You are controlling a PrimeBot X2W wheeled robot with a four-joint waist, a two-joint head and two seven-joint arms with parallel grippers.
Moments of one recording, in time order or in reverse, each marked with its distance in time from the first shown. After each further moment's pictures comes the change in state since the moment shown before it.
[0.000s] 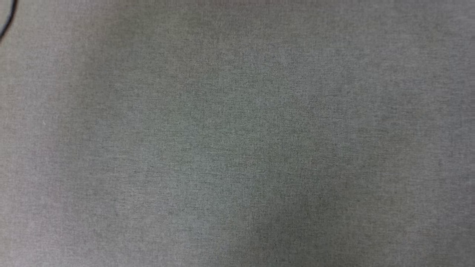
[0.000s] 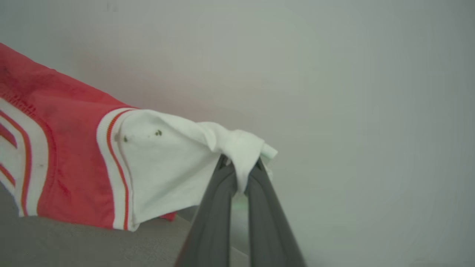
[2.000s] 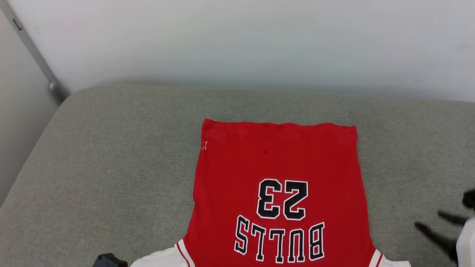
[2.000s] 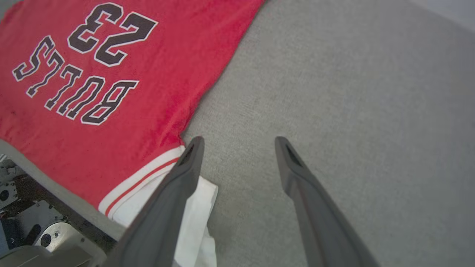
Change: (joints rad) left arm 1.344 0.346 -0.253 -0.735 -0.268 0.433 -0.036; right arm 1.628 -0.283 -0.406 -0.728 0.224 0.000 0.191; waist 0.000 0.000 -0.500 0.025
